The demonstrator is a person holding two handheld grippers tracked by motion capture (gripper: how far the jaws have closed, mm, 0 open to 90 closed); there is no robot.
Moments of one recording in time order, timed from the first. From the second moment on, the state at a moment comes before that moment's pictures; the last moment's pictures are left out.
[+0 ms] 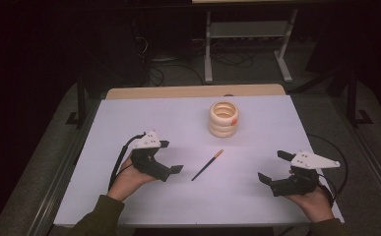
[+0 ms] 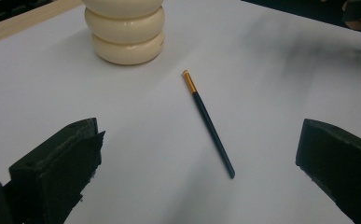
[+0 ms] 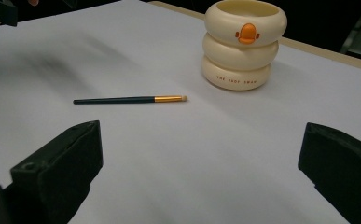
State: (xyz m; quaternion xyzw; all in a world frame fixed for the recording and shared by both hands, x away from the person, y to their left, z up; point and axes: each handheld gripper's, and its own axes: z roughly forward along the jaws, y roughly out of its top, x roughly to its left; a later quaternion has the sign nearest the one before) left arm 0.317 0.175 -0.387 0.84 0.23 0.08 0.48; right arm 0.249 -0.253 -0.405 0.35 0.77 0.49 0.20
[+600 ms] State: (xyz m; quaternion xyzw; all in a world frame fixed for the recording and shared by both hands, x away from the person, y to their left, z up) left arm 0.324 0.151 -0.388 0.85 0.22 0.07 0.47; right arm 0.250 -0.252 -0.406 0.35 0.77 0.49 0.20
